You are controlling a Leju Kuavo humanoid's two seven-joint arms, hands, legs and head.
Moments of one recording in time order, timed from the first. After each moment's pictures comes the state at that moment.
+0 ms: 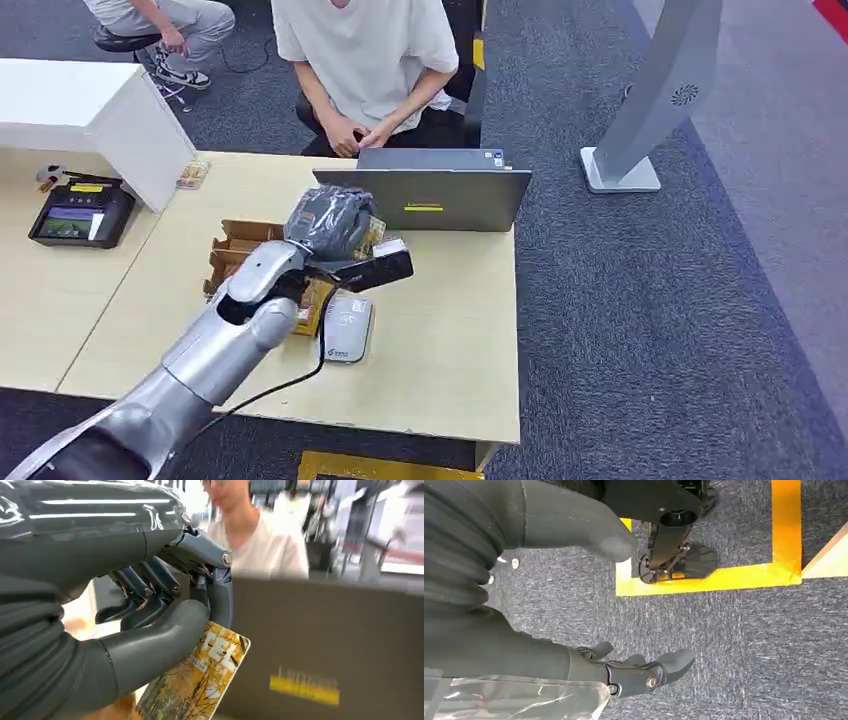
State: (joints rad) left arm -0.63 0.12 -0.62 -1.14 -0.90 0.01 0.12; right arm -0.13 0.18 -1.00 -0.21 0.92 -0.11 -0.16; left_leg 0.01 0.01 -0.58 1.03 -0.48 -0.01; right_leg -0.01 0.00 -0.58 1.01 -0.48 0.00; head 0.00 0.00
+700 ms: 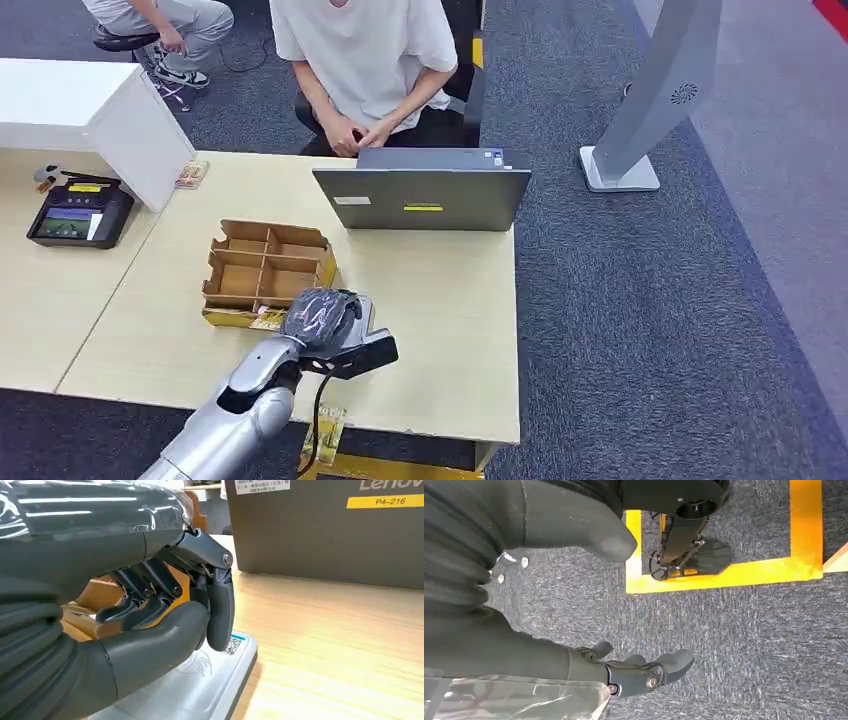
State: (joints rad) left arm -0.31 0.10 -0.52 -1.14 -1.00 0.04 0.10; right arm -0.10 0.18 -1.00 -0.21 0.93 -0.12 -0.16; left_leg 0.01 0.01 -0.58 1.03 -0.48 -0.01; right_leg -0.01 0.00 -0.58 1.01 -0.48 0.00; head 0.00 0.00
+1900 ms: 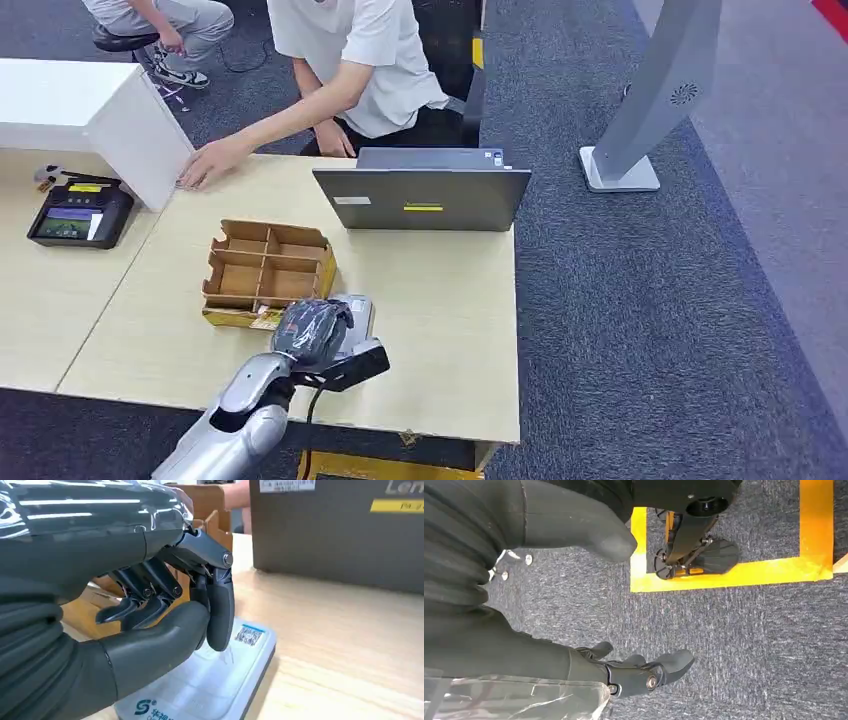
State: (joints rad) left arm -0.23 0.12 -0.50 -1.19 -0.99 0.12 0.10; right arm -0.09 0.18 -1.00 -0.21 0.93 -0.12 -0.16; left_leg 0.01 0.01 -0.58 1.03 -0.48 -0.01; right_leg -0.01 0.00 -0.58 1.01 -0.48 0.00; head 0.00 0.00
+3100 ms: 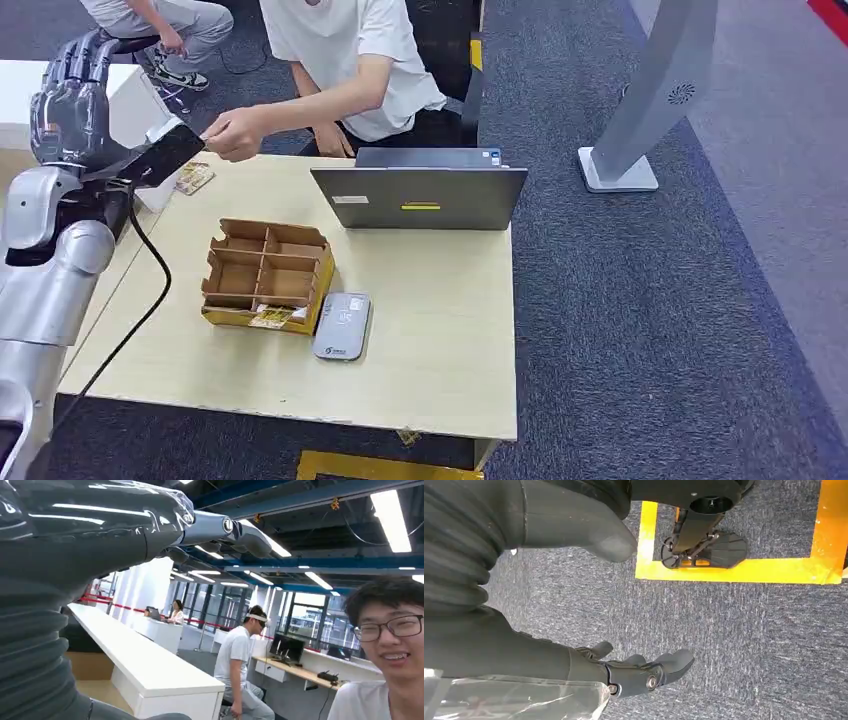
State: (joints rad) left arm -0.72 0.45 -0.20 -1.16 -0.98 0.18 0.05; right arm -0.12 0.18 -0.95 -0.21 1.01 -0.13 -0.10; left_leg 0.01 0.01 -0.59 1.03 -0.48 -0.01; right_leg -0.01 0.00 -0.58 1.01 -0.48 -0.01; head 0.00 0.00
